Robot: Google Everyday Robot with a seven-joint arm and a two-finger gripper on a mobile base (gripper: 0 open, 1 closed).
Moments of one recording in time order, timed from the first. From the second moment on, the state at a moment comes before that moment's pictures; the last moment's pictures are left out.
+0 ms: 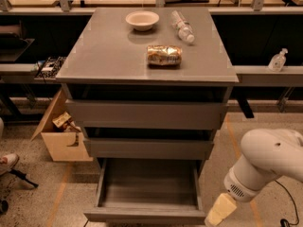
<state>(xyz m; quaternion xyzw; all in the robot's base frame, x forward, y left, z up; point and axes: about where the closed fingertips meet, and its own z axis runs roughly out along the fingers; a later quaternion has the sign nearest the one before) 0.357 -0.223 0.600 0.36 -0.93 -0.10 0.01</state>
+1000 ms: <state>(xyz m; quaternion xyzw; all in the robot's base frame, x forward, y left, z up) 0.329 -0.164 0.402 0.30 -0.93 -0.22 0.01</state>
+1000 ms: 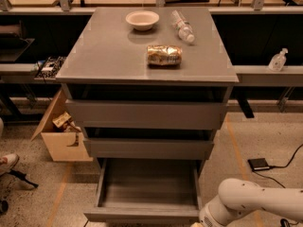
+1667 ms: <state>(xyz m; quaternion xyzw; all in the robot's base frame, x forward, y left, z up) 0.313 -0.141 0.316 0.27 -0.93 -0.27 0.03</state>
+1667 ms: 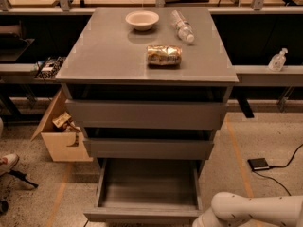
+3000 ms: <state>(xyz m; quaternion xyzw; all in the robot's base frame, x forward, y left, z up) 0.337 -0.121 0.257 0.26 -0.92 -0.30 0.01</state>
